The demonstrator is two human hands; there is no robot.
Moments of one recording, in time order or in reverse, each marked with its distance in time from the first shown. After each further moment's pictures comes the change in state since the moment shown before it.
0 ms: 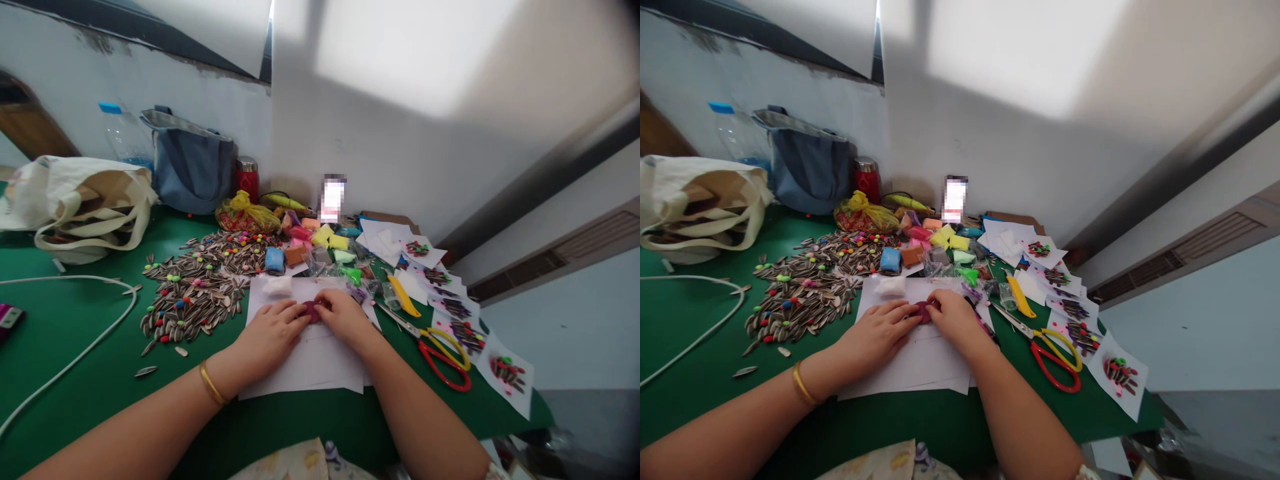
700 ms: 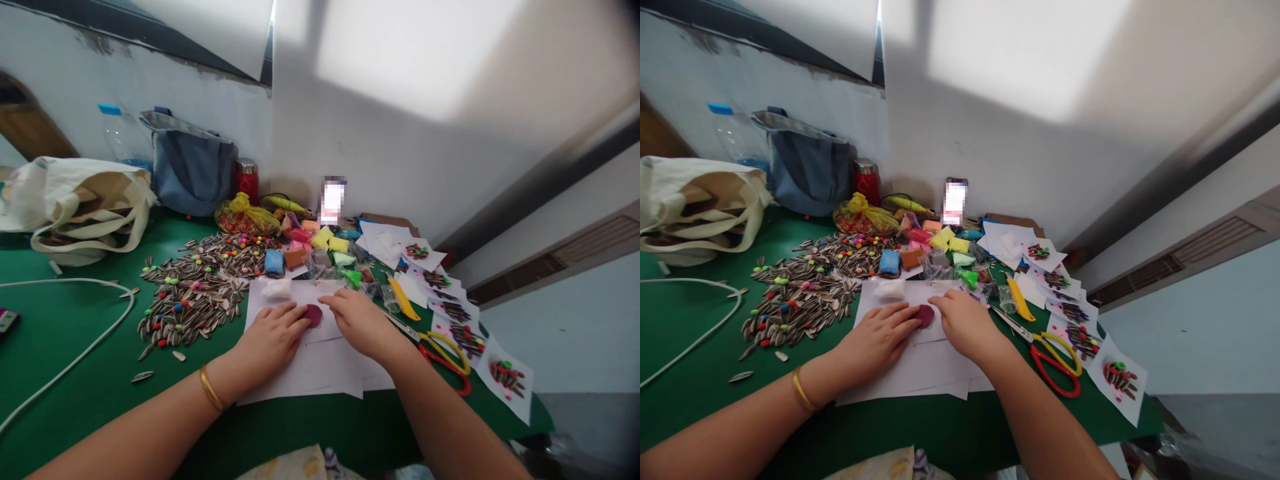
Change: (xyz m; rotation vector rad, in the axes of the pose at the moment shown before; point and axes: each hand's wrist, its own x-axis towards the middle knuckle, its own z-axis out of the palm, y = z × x) left_hand 0.002 0.005 -0.004 0.004 -0.003 -0.014; right_hand -0.024 -0.018 -0.047 -0.260 -0.068 -0.171
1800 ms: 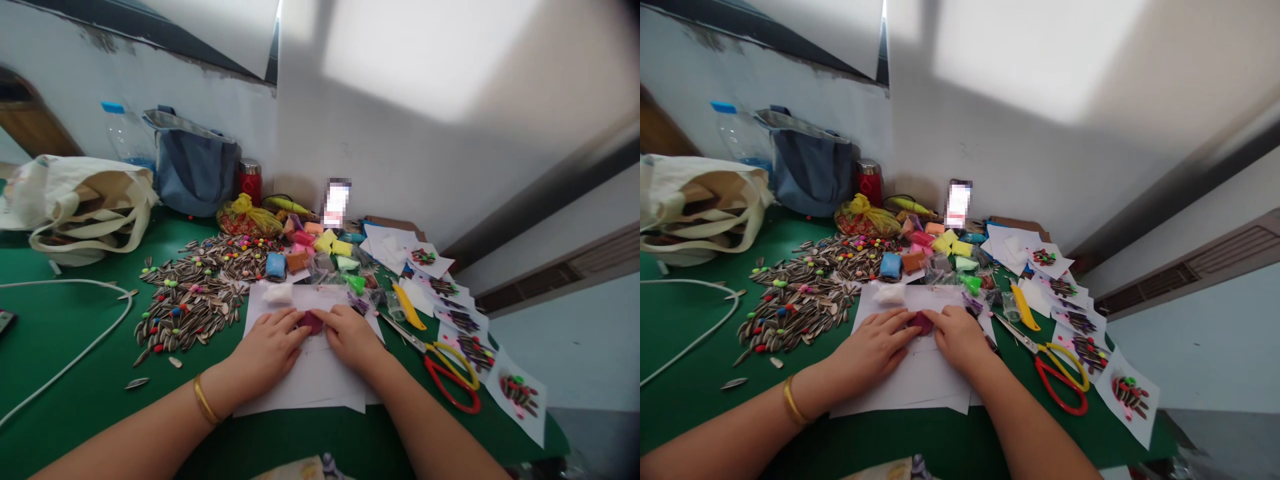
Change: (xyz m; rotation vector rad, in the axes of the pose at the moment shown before) left_hand -0.004 -0.001 0.002 -0.062 0.015 -0.044; right_hand 0.001 0.020 0.055 -0.006 0.070 -0.082
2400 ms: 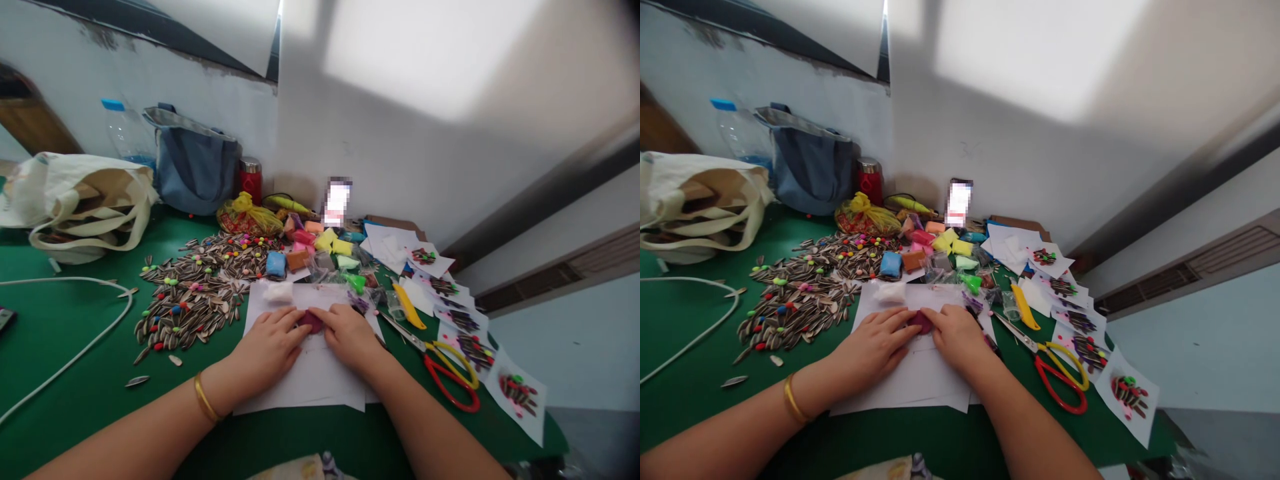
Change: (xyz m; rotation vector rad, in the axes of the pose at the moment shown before) left_hand 0.001 0.000 -0.002 0.006 -0.026 0.000; right_hand 0.002 -0.003 -0.002 -0.041 -0.037 0.038
